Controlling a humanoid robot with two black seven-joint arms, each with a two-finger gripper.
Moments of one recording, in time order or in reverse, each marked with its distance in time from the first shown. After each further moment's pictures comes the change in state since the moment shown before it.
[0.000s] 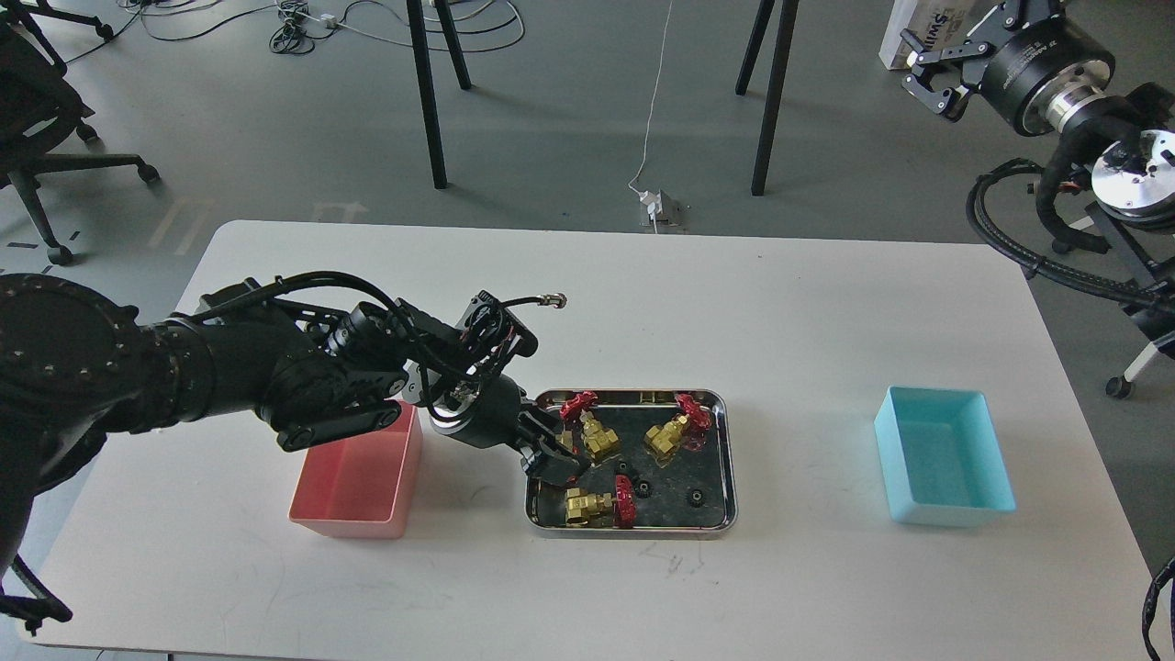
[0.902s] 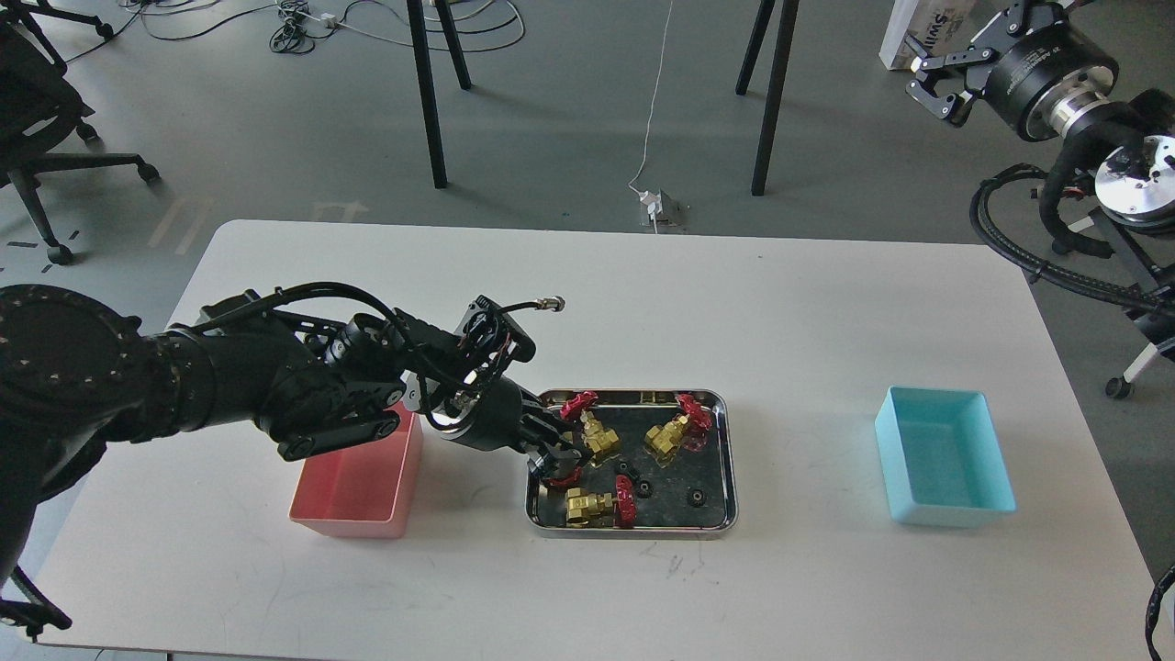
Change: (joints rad) left arm 0.019 0.003 0.004 0.002 0.002 0.092 0.000; right arm -0.009 -0.005 0.002 0.000 0.000 0.002 0.001
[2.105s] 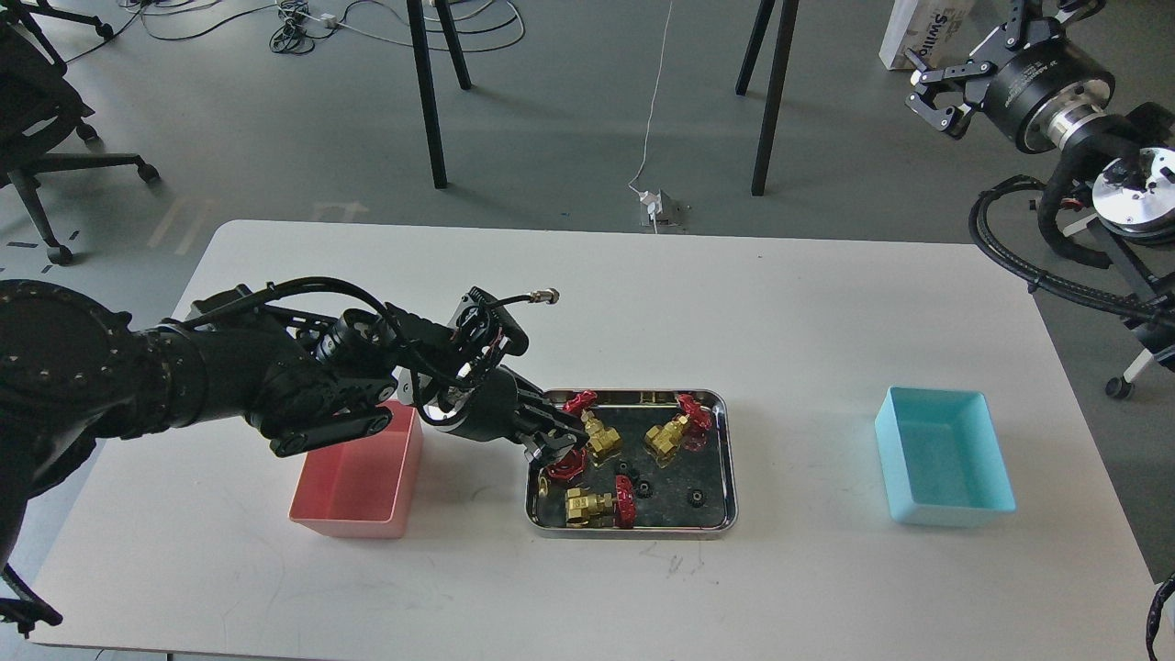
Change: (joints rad) left arm -0.012 0.019 0.012 -0.008 0.018 0.045 0.000; right arm -0.020 0.000 0.002 0.000 0.000 -0.001 0.000
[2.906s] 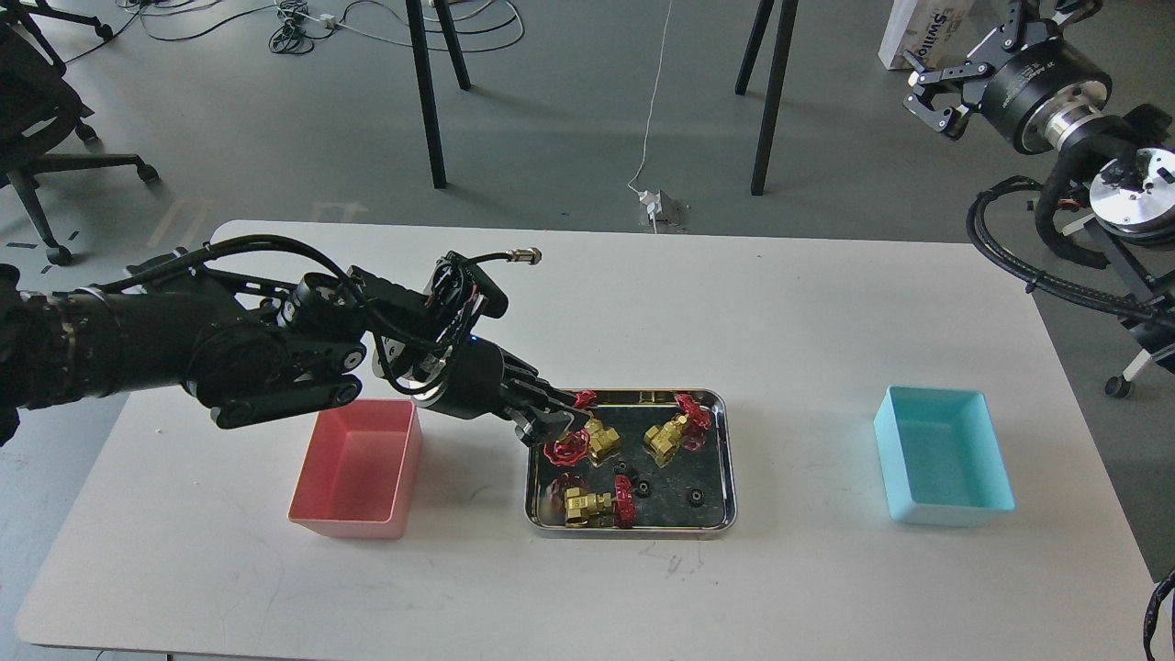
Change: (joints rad) left arm -0.100 0.195 -0.124 -0.234 -0.002 -0.082 0.000; right arm 0.016 0.005 0.016 0.000 0.000 -0.017 0.000
